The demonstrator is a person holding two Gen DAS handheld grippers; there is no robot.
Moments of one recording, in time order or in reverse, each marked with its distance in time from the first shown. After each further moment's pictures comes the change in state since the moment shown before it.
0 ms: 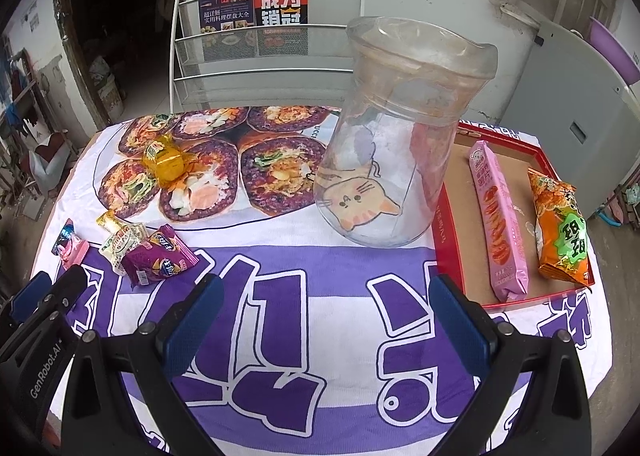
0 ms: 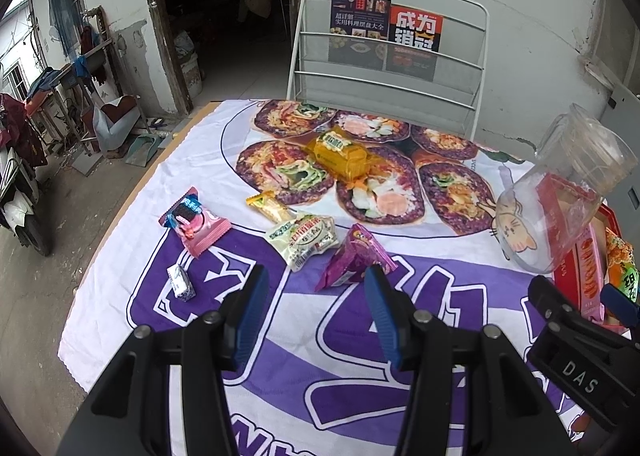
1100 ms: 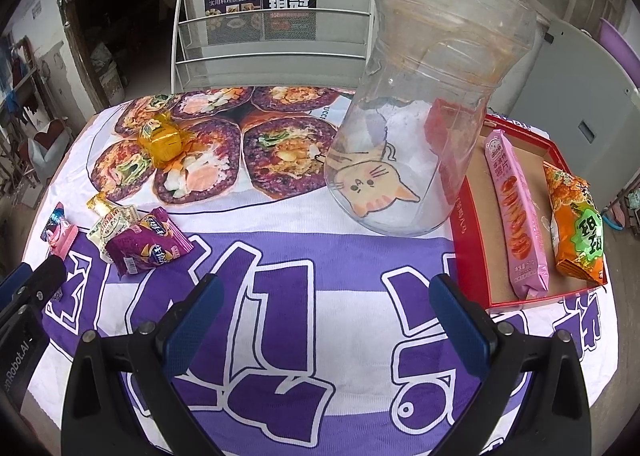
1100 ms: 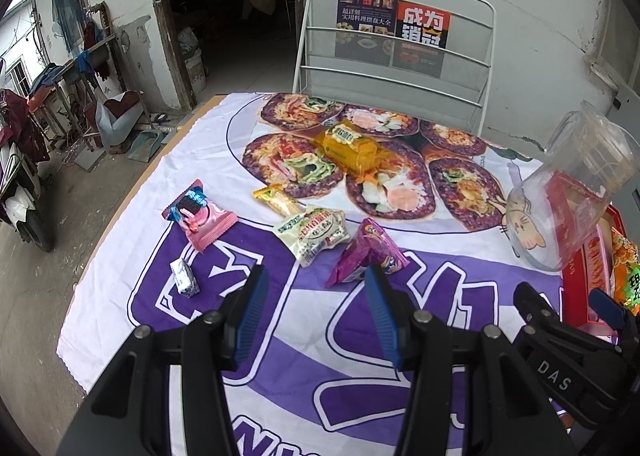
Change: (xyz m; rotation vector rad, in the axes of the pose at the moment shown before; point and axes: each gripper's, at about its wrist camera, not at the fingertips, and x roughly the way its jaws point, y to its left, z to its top) left arm 0.028 0.010 -0.009 -0.026 0.032 0.001; right arm 0.009 0.009 -0.003 -0.007 0.003 0.010
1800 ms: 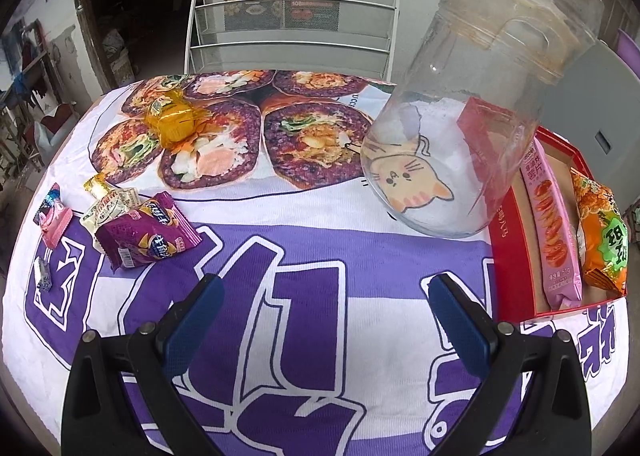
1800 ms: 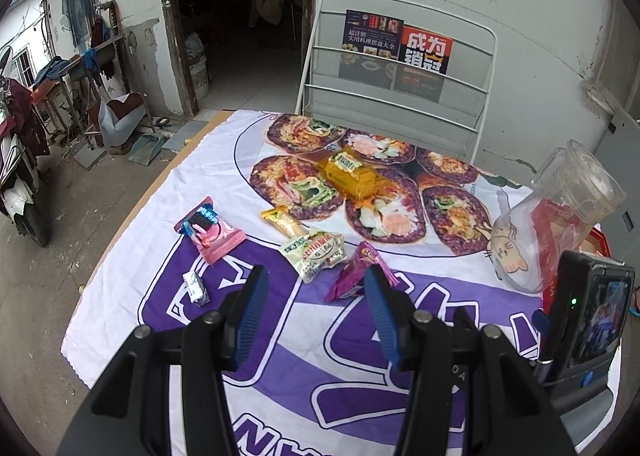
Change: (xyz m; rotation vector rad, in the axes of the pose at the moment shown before) left arm 0.029 0.027 -0.004 -0.057 -0.004 0.031; right arm -0.039 0.011 0.017 -0.059 -0.052 -0.033
